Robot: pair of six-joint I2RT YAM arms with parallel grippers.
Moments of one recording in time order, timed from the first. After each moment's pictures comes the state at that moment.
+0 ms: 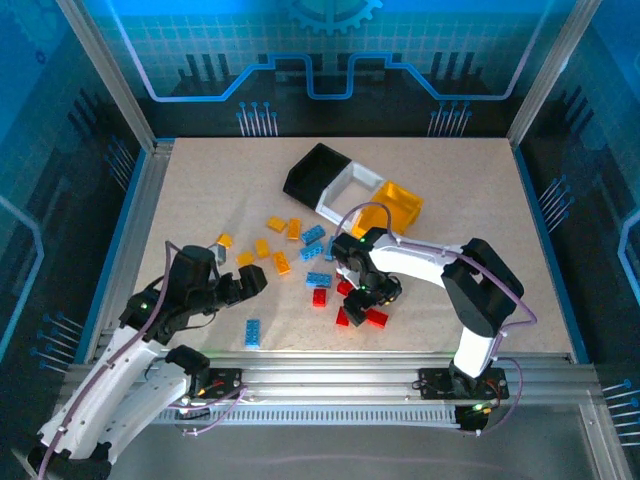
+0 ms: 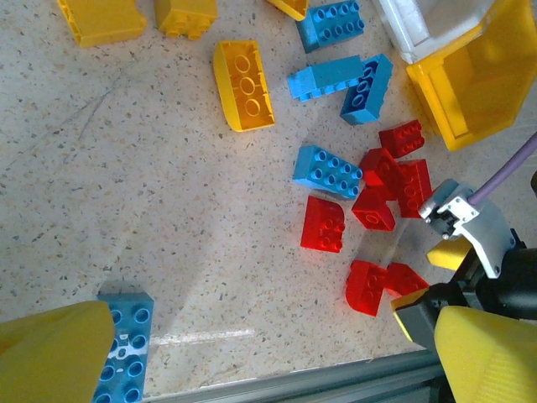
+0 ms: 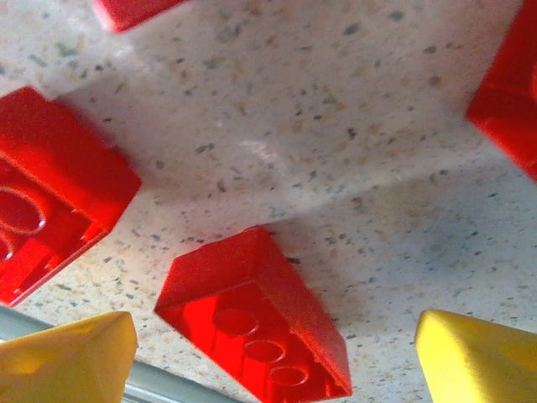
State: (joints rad) left arm -0.39 0.64 0.70 -0.89 0.18 -0.82; right arm 0.78 1.78 1.14 -1.11 -0.07 0.16
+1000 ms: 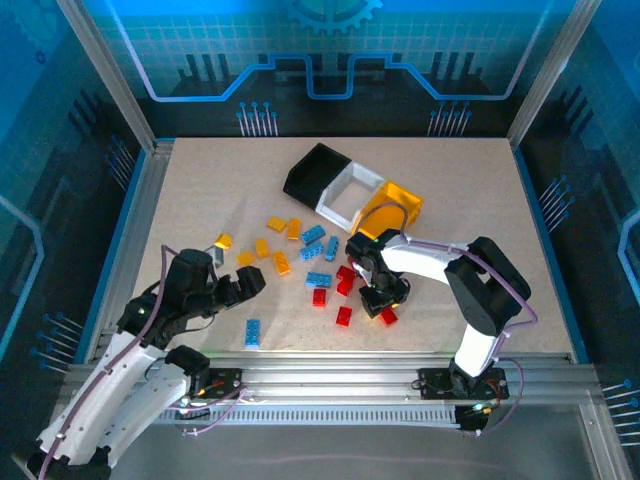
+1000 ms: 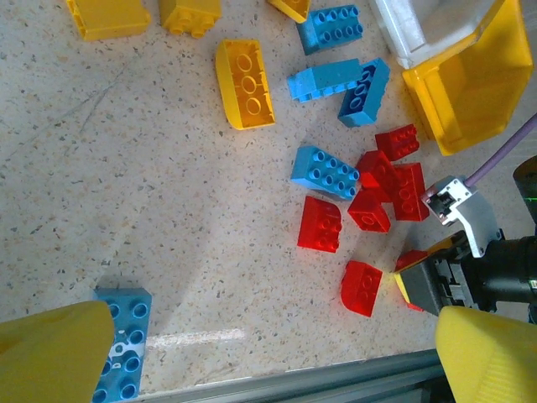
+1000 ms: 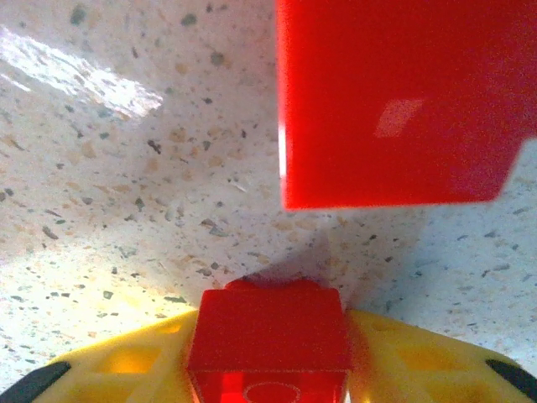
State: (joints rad) left arm -0.39 0.61 0.68 -0.89 0.18 -0.86; right arm 0.70 1.76 1.03 -1.02 -0.04 0.26
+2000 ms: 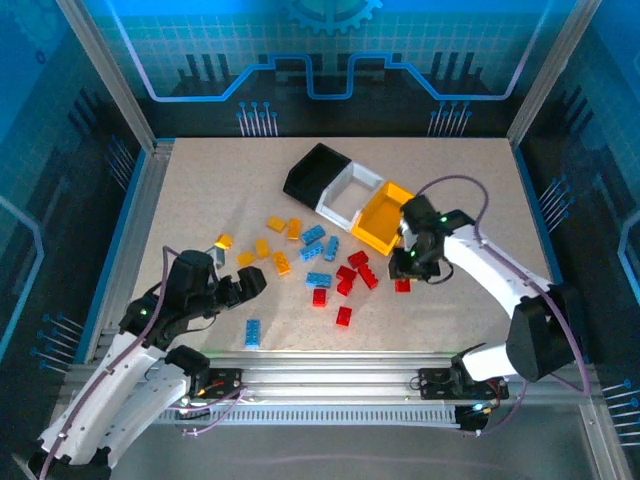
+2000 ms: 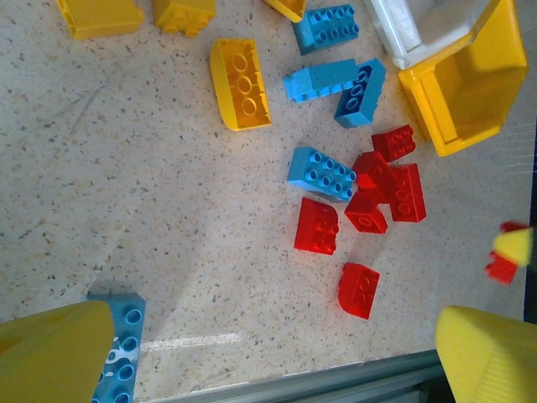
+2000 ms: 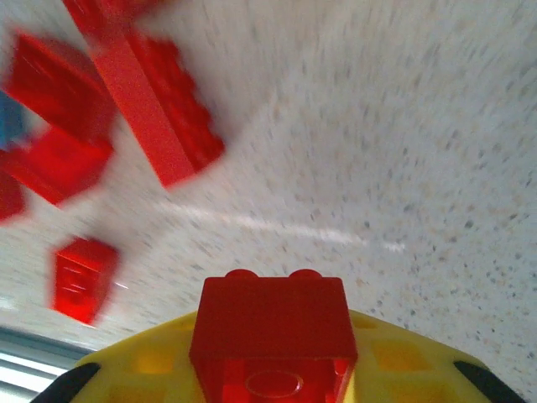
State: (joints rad) left arm -0.39 0.61 0.65 -0.85 0.19 -0.86; right arm 0.36 1.40 1.06 -1.04 -0.20 0.39
